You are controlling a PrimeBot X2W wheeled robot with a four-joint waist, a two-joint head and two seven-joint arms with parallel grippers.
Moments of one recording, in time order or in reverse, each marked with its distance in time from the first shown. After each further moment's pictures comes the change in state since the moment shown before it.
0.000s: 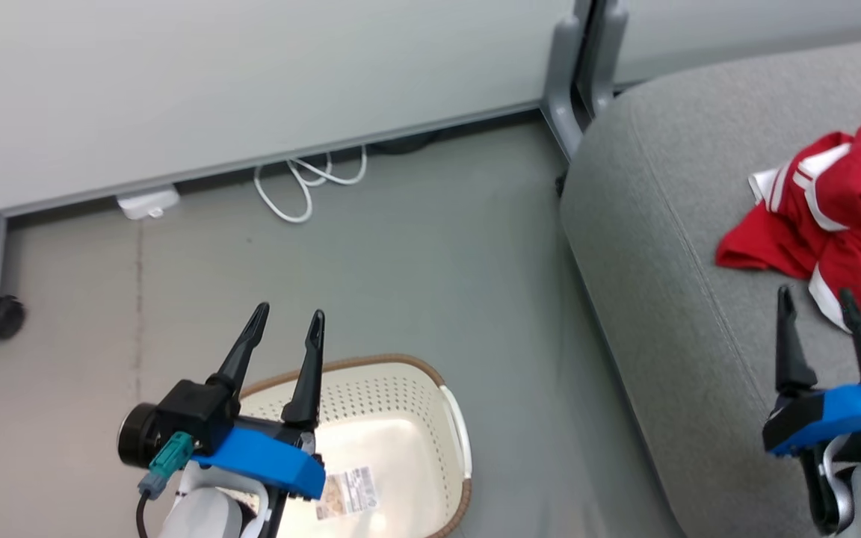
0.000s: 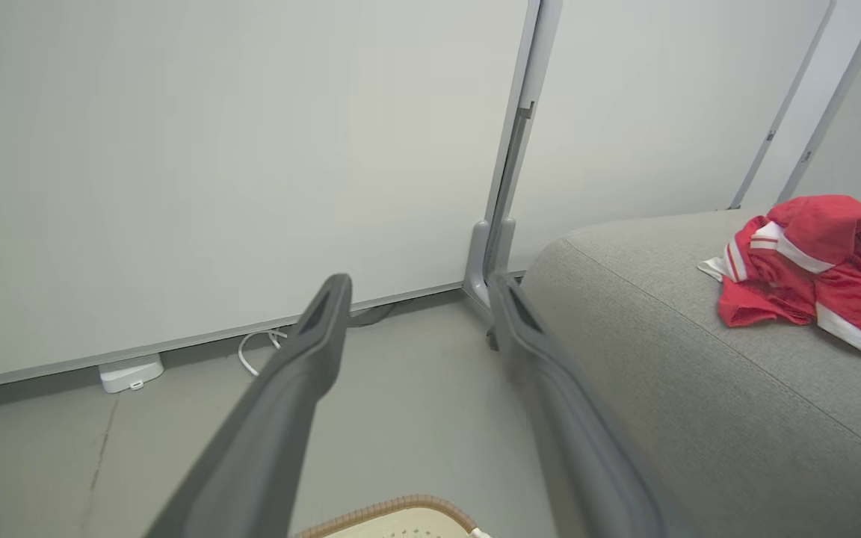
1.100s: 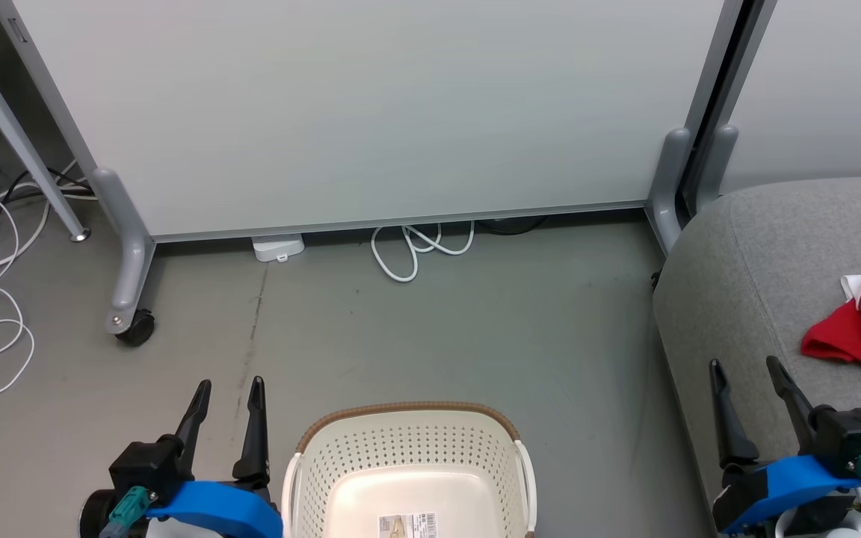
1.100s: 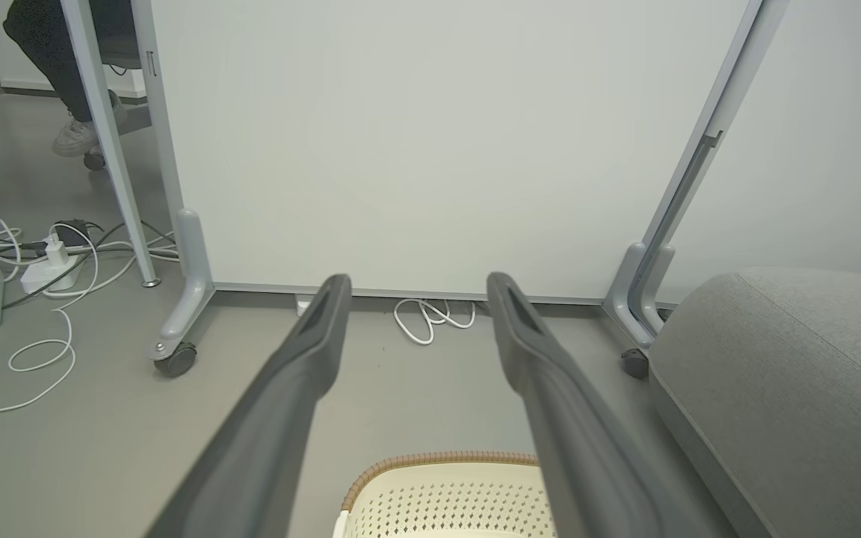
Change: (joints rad) left arm 0.114 -0.031 0.167 0.102 0.002 0.000 0.000; right arm 0.225 0.074 0.112 -0.214 0.000 0.000 0.091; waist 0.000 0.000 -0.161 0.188
